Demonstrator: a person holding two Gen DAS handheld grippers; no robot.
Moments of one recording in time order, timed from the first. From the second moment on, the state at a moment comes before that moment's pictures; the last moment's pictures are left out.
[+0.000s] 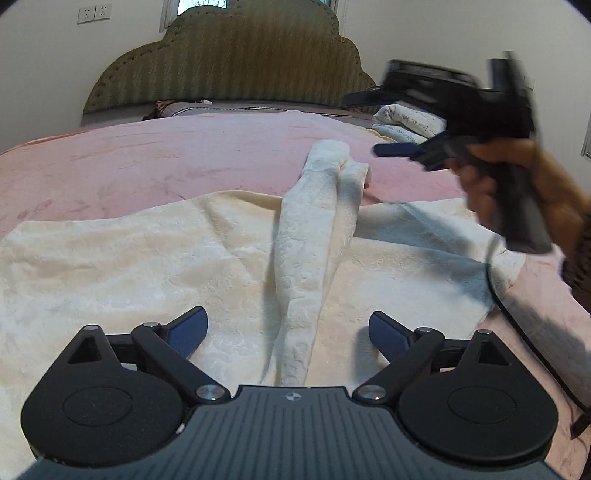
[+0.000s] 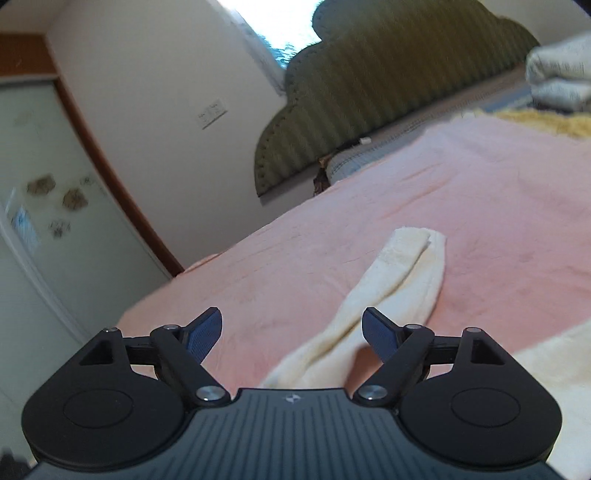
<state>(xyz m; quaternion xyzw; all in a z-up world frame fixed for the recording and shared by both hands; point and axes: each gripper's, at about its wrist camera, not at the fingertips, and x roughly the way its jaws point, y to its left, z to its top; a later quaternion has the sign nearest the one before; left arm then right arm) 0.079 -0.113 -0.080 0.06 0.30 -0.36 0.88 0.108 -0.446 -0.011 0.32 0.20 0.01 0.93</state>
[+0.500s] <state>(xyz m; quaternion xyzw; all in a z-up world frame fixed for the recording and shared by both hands) 0.073 -0.128 -0.080 0.11 0.30 -0.35 0.88 0.172 -0.479 -0.088 0.48 0.16 -0.06 0.86</state>
